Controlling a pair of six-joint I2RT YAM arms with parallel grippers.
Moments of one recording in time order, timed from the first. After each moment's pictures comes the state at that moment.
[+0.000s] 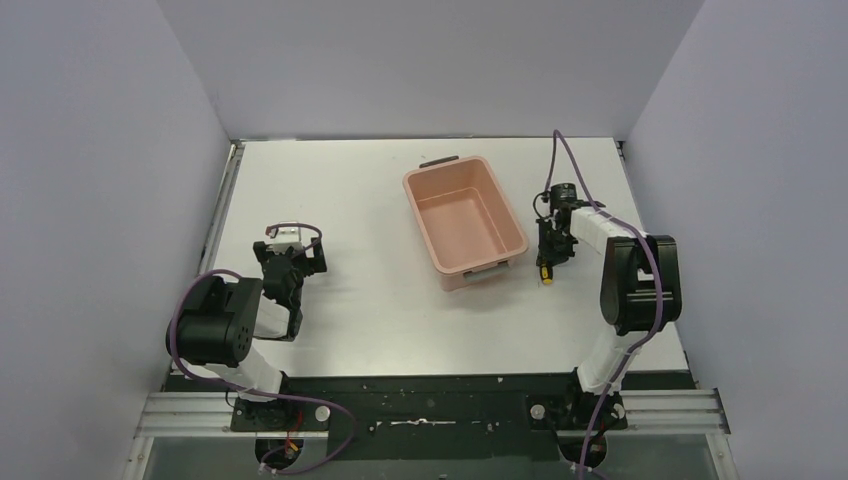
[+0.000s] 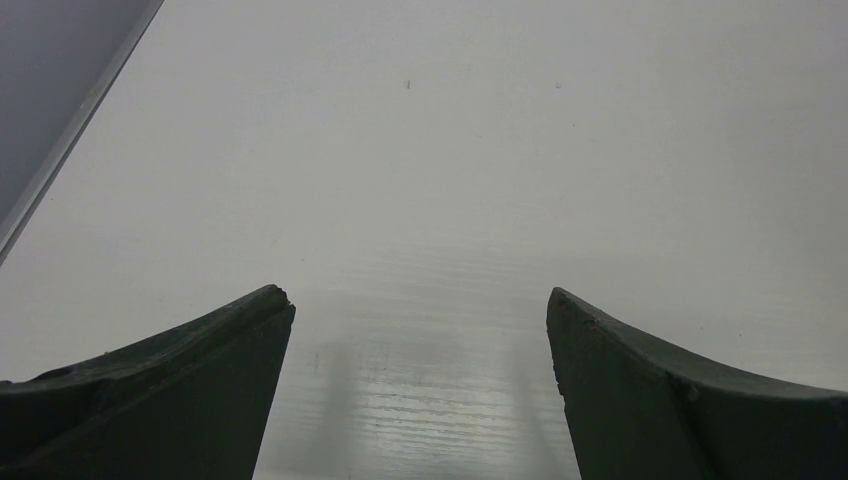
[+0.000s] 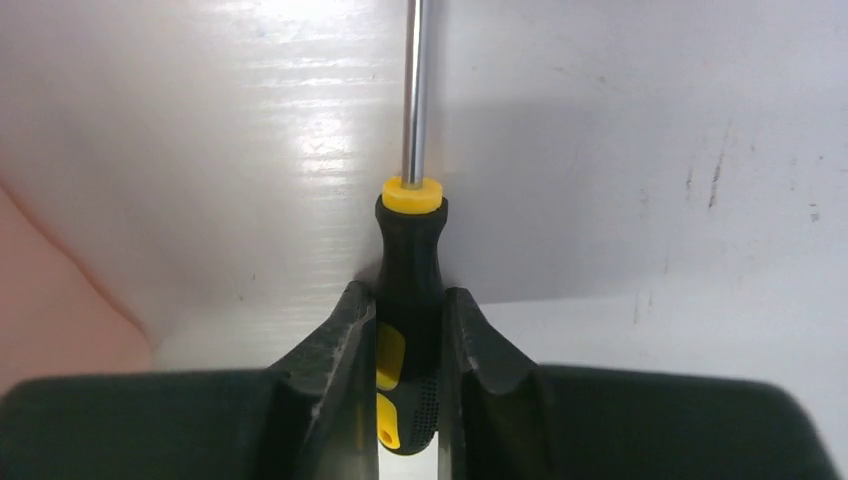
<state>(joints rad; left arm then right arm) -0.09 1.62 0.24 1.19 -0.21 -0.02 0.05 1.81 1.13 -0.58 0.02 0.09</state>
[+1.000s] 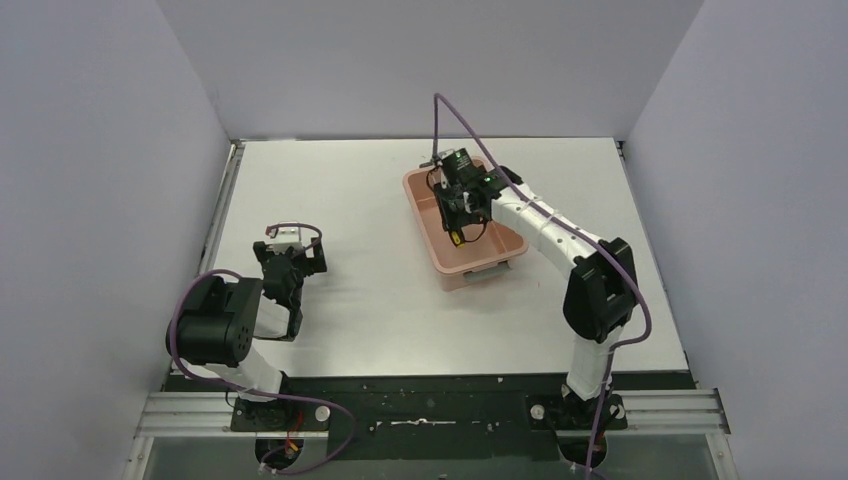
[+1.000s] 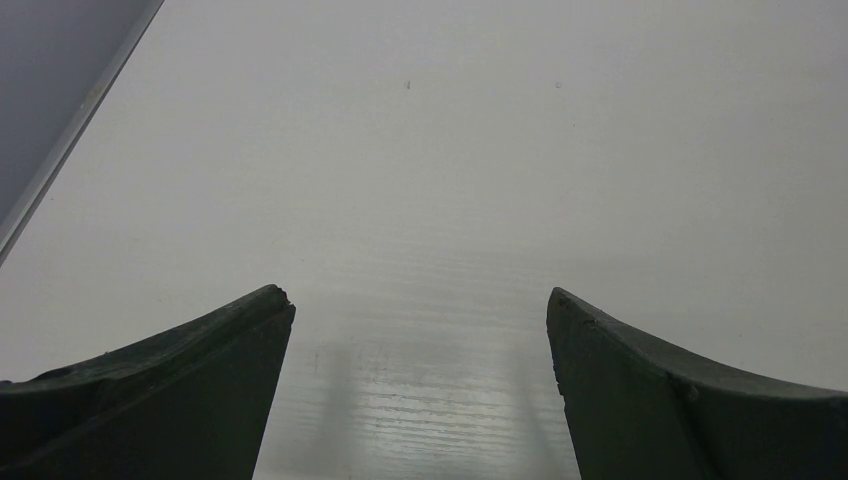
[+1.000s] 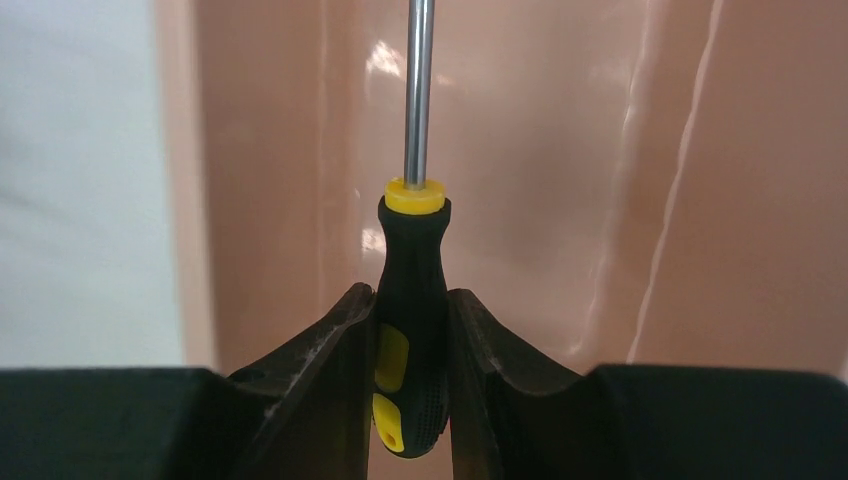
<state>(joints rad) -0.09 1.62 0.24 1.19 -0.21 -0.02 0.61 1.85 1.72 -0.81 0.07 0.20</state>
